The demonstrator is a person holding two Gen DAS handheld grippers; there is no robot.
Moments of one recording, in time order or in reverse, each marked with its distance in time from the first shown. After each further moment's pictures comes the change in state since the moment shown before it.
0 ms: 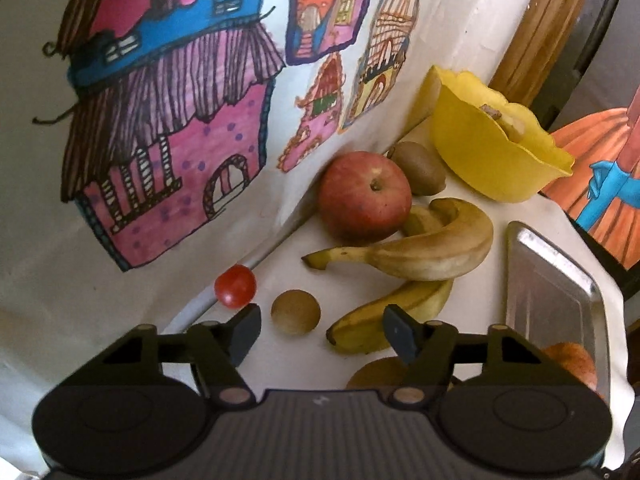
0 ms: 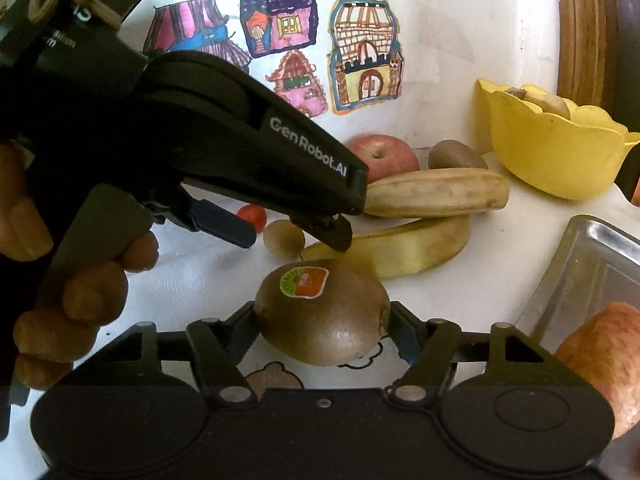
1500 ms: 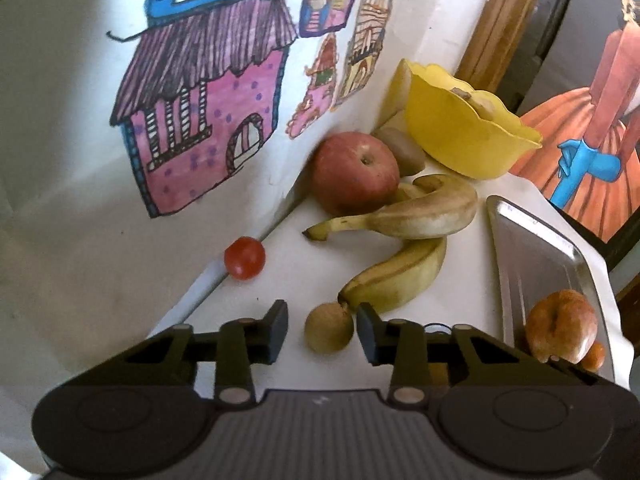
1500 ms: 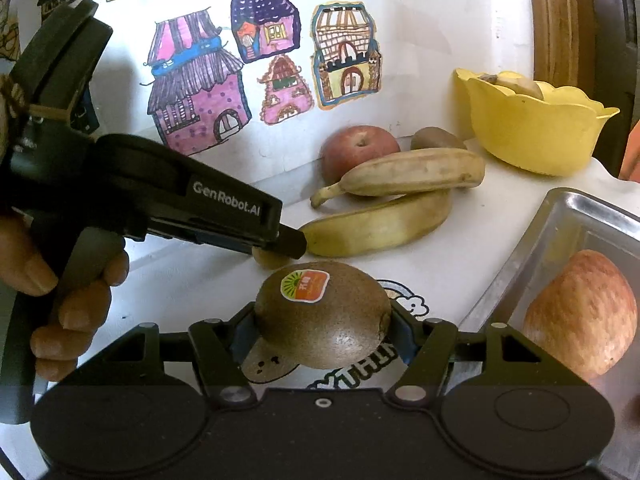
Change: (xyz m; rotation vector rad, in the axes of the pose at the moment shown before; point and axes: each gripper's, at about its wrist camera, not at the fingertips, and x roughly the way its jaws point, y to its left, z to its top) left arm -0.012 0.022 -0.028 0.108 -0.036 -0.072; right arm -0.023 -0.002 -0.014 0.065 -0.004 -0.009
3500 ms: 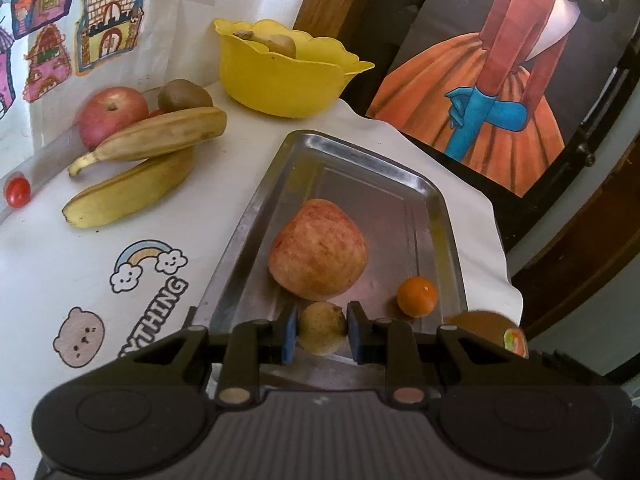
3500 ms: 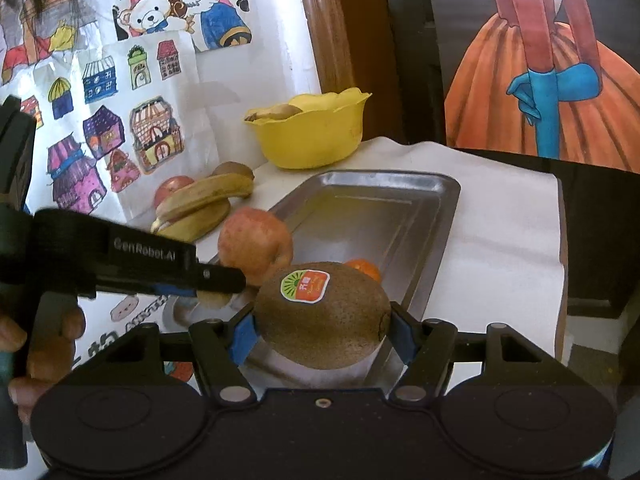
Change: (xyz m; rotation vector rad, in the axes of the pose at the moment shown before) left arm -0.015 -0.170 -0.054 0.059 0.054 -0.183; right arm -0.155 -0.121 -0.065 0.259 -0.103 -0.251
